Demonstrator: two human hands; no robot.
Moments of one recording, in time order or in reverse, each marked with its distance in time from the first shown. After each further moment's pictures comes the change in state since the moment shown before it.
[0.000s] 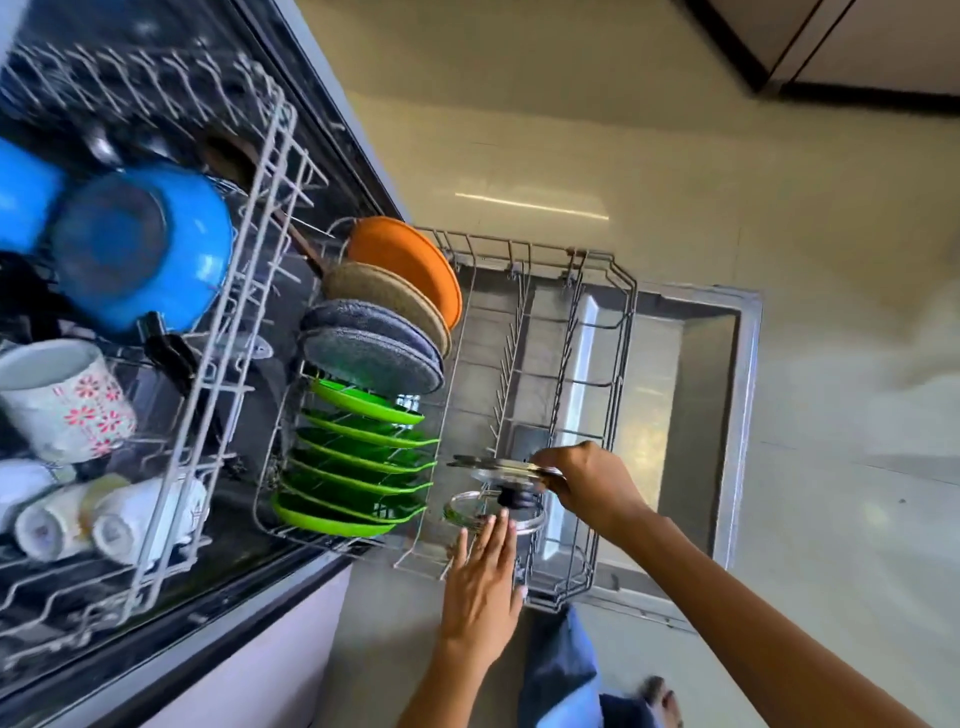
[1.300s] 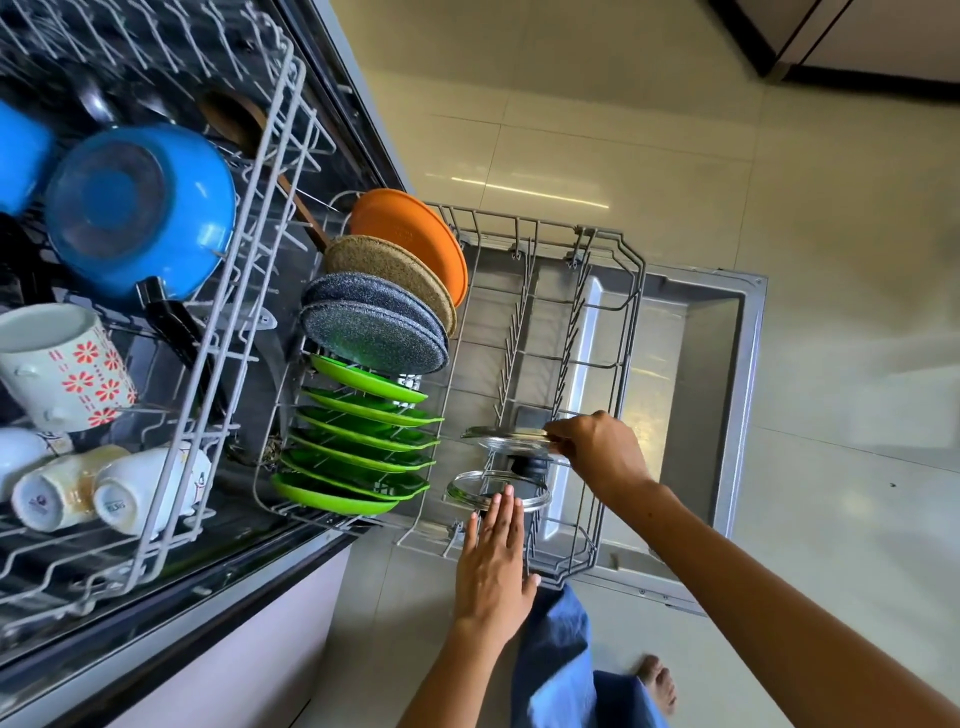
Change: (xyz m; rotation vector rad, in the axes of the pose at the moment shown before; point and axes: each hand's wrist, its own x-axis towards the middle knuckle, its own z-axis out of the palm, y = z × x) left_hand -0.003 0.009 0.004 -0.044 -0.040 -0.059; right_hand 0.005 0.000 0.007 -0.052 0.144 0.050
